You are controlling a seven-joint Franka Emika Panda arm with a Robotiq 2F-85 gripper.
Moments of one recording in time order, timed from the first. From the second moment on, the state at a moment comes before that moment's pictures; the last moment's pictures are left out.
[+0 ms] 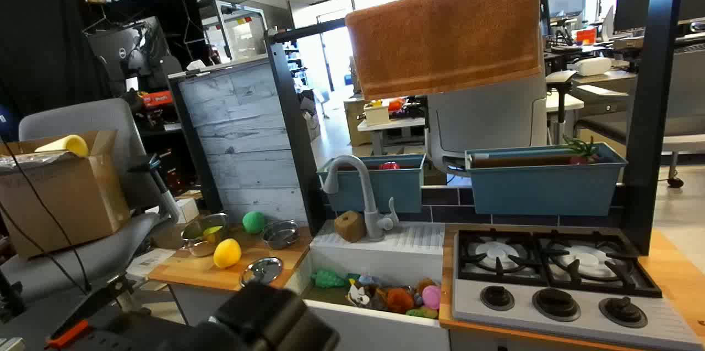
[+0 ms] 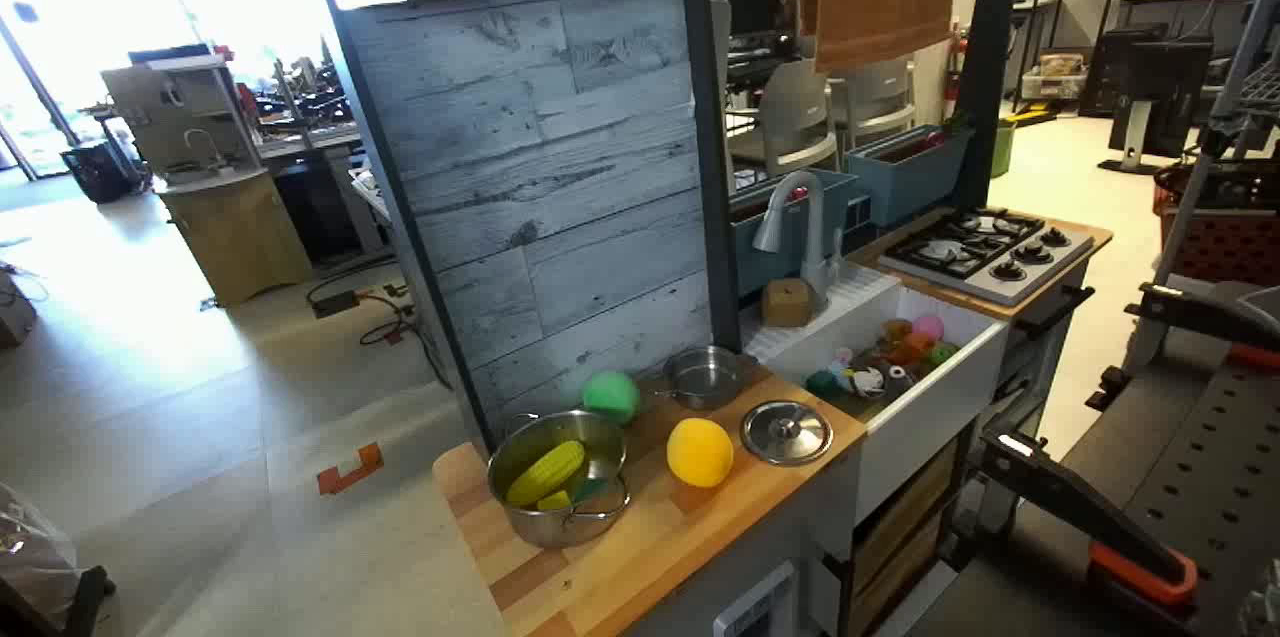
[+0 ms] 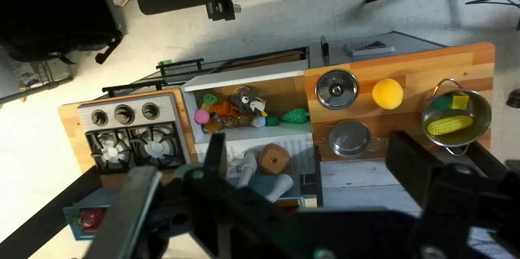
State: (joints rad) arm -0.01 -0.33 0.18 -2.13 -0.14 1.75 0.31
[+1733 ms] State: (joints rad) arm -0.01 -0.33 0.18 -2.13 -0.14 1.75 0.31
